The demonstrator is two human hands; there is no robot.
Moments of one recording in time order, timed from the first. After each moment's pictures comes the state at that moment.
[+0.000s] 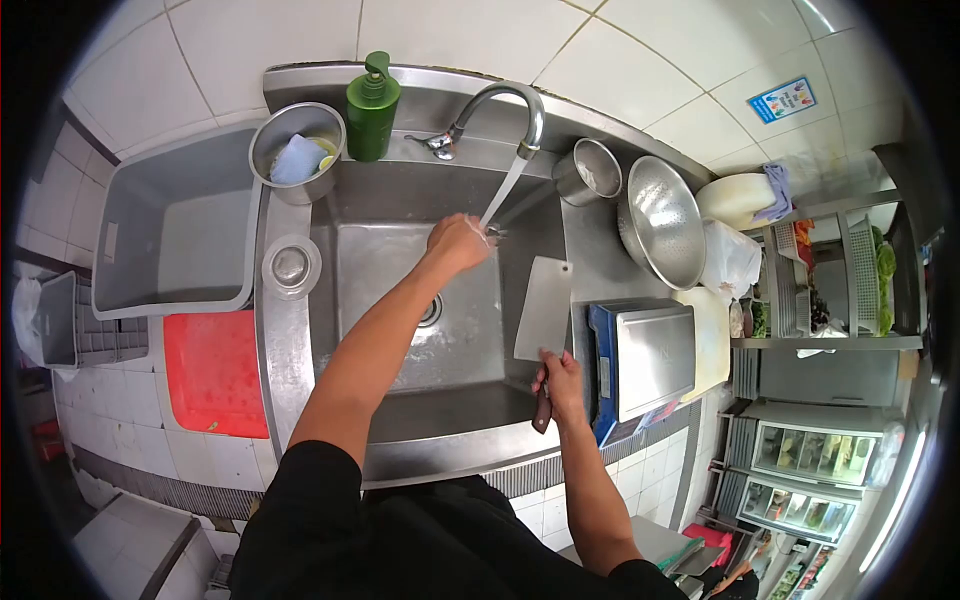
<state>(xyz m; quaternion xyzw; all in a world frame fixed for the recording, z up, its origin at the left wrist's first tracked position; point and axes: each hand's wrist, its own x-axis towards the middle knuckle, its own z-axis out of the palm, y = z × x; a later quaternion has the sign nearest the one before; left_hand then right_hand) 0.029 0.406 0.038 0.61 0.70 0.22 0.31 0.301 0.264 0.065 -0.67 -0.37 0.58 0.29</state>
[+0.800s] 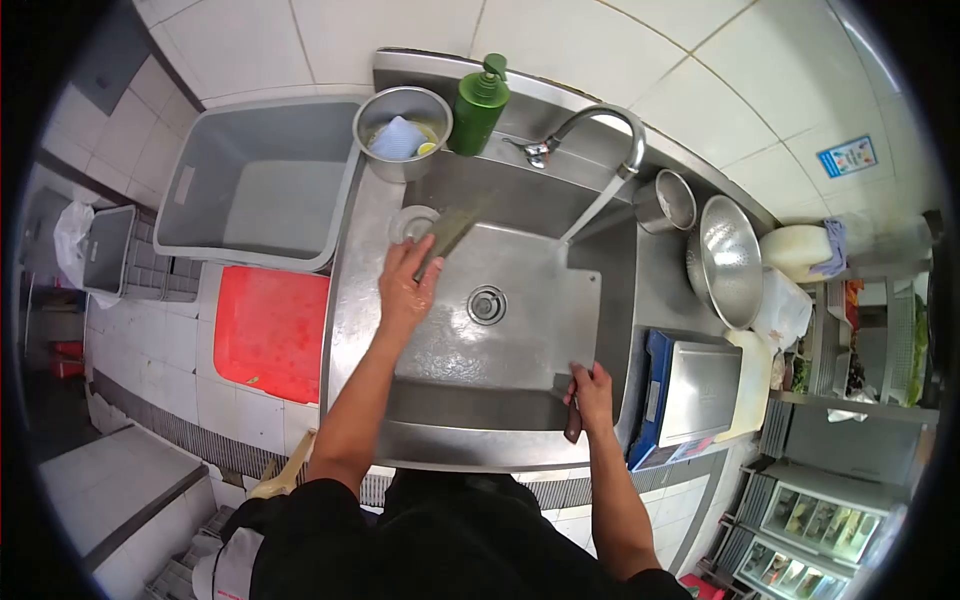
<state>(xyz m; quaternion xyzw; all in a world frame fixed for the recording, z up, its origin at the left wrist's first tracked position) -0.080 0.217 0.019 0.44 0.72 0.53 0.06 0.265 0.250 0.064 -0.65 -0.49 0.55 0.20</state>
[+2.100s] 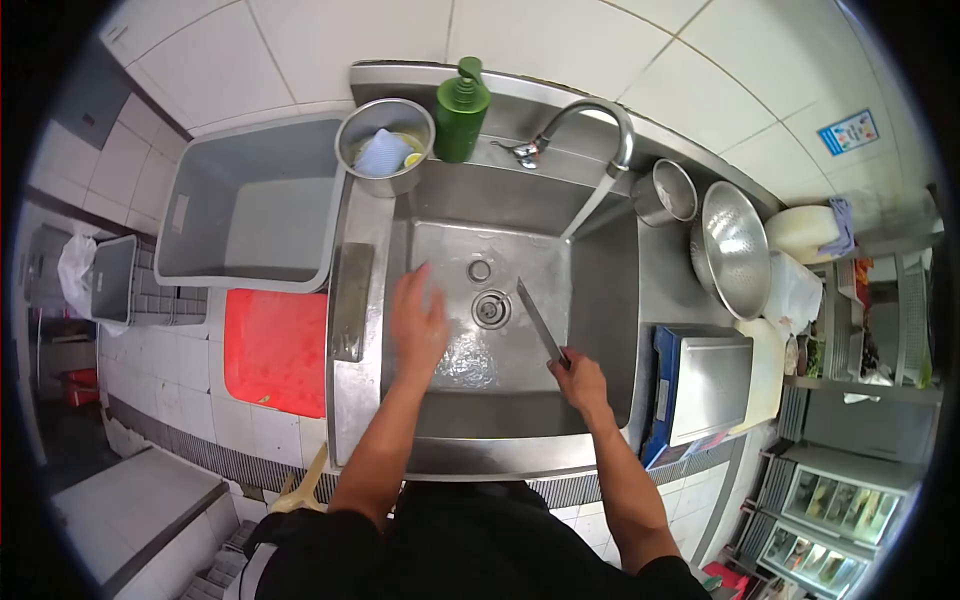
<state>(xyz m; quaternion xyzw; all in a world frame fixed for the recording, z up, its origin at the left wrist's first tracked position) -0.040 0.212 0.055 0.36 0.77 0.52 0.11 0.240 0.274 0.053 -0.60 -0.73 0.32 -0.04</state>
